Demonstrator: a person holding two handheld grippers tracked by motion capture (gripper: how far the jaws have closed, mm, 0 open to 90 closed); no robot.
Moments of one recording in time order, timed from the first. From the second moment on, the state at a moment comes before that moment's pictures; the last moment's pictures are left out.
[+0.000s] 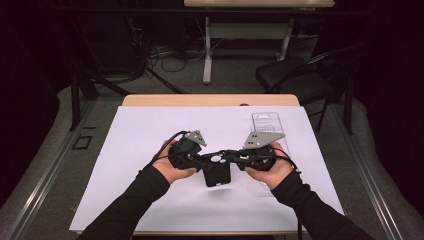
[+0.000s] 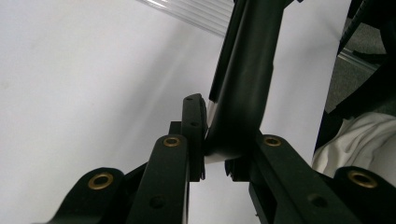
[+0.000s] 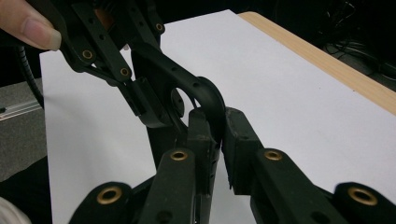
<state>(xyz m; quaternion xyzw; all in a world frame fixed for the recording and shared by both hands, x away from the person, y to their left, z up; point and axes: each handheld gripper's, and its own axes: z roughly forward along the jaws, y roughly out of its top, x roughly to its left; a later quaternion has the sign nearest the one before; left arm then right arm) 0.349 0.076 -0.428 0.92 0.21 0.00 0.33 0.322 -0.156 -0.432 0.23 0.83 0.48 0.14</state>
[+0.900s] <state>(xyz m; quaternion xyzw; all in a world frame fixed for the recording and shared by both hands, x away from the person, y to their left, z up) 0.350 0.071 -0.430 0.91 0.22 -0.02 0.34 0.322 -0.156 -0.433 0.29 0.82 0.48 0.15</state>
